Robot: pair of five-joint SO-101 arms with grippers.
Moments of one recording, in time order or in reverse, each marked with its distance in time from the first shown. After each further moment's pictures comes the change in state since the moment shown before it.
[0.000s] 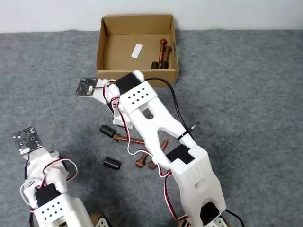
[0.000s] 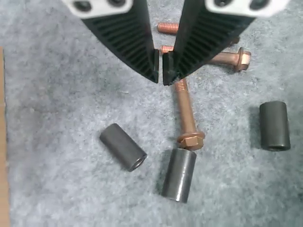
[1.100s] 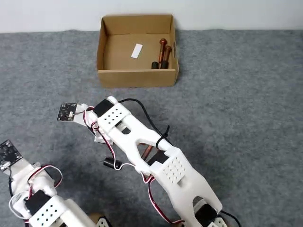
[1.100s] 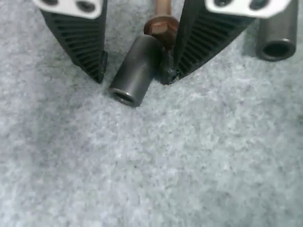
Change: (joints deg) left arm -15.7 0.0 -0.1 0.6 -2.3; right arm -9.1 15.8 0.0 -17.8 -2.6
